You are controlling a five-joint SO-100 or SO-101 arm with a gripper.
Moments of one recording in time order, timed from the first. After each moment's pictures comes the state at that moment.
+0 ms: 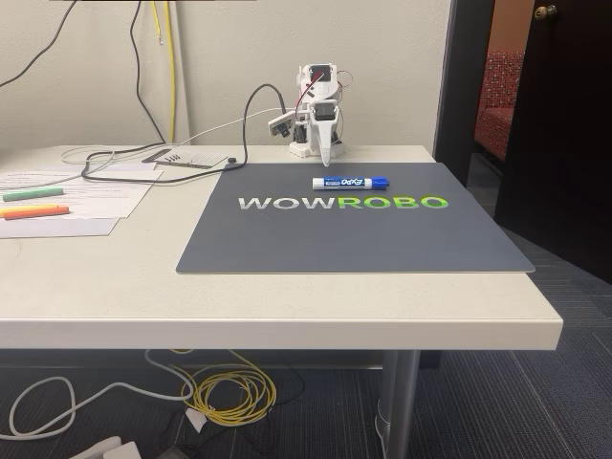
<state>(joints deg) -16.3 188.3 173.1 64.2 2.7</state>
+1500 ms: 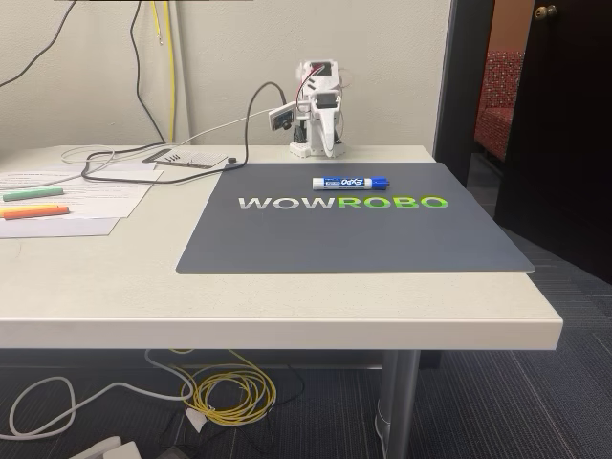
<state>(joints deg) -17.3 163.5 159.0 52.0 3.7</state>
